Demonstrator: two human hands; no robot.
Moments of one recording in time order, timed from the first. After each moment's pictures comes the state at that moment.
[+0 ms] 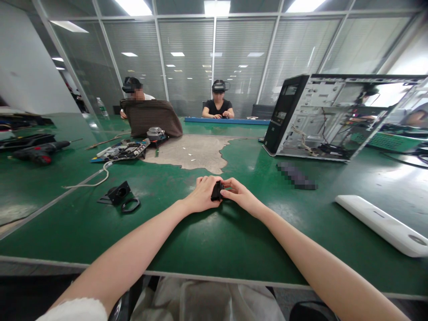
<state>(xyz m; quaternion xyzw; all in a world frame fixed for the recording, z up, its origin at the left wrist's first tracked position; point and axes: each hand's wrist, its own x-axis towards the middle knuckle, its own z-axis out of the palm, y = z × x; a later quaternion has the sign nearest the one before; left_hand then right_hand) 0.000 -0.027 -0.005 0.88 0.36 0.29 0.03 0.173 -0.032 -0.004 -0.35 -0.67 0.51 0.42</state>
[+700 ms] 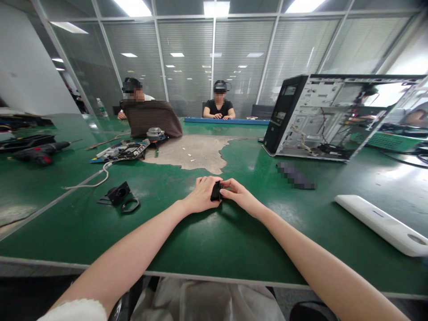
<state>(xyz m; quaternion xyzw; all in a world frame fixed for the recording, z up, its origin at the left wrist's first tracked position) -0.001 -0.028 -0.004 0.89 0.36 0.29 0.02 0.172 -0.032 -0.006 -0.36 -0.66 0.51 0.42</state>
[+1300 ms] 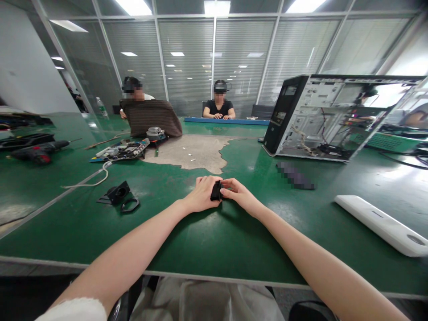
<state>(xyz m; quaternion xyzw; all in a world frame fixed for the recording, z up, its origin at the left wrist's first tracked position) 0.000 -0.028 -0.003 0.89 0.36 0.29 0.03 0.171 -0.033 -0.004 -0.37 -0.65 0.51 0.43</state>
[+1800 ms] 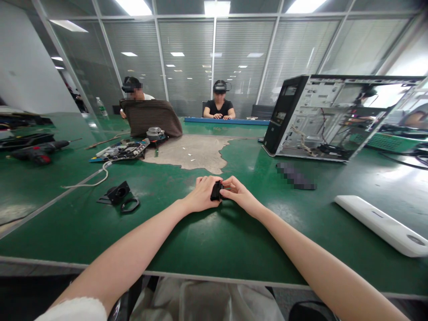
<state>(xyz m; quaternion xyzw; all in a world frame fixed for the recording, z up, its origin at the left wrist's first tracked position) 0.000 -0.026 -0.004 0.89 0.36 0.28 0.02 0.170 -0.039 0.003 -0.35 -0.65 0.51 0.43</state>
